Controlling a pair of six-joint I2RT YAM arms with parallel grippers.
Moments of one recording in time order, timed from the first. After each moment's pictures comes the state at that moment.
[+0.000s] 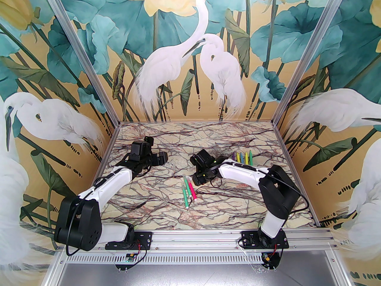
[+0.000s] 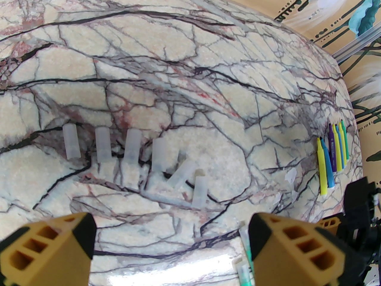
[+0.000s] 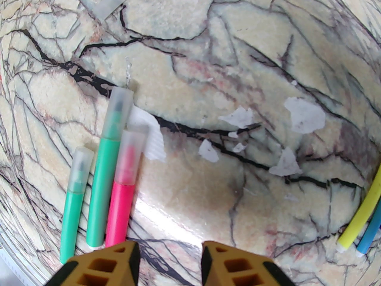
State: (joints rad) left arm -0.21 1.35 0.83 -0.22 0.14 -0.31; right arm 0.77 1.78 1.17 -0.58 -0.14 0.23
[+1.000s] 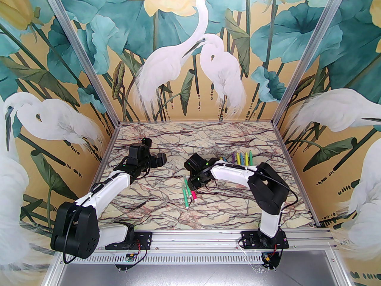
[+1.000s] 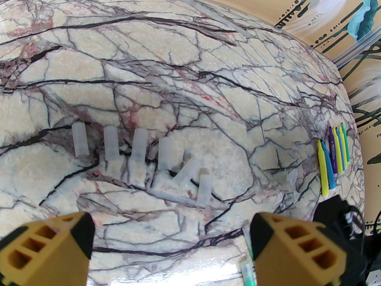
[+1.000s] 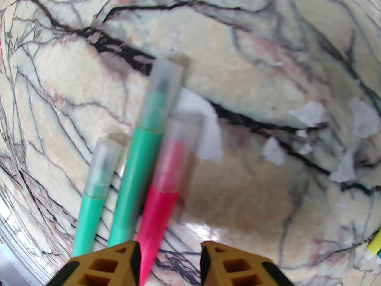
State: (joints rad) left arm -0.20 1.30 0.78 -0.20 0.12 -0.31; right arm 0.83 1.88 1.22 -0.60 -0.19 0.25
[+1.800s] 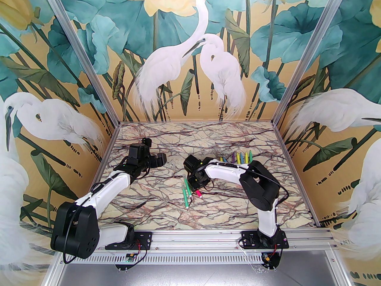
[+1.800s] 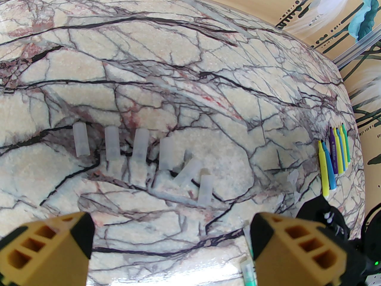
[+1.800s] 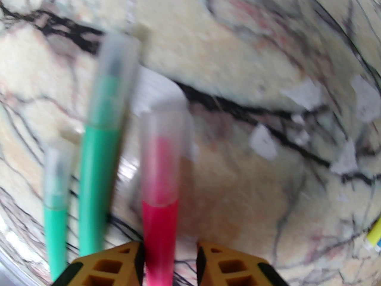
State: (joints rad) left arm -0.20 1.30 0.78 -0.20 0.12 -0.31; right arm 0.86 1.96 1.31 -0.76 -0.06 0.28
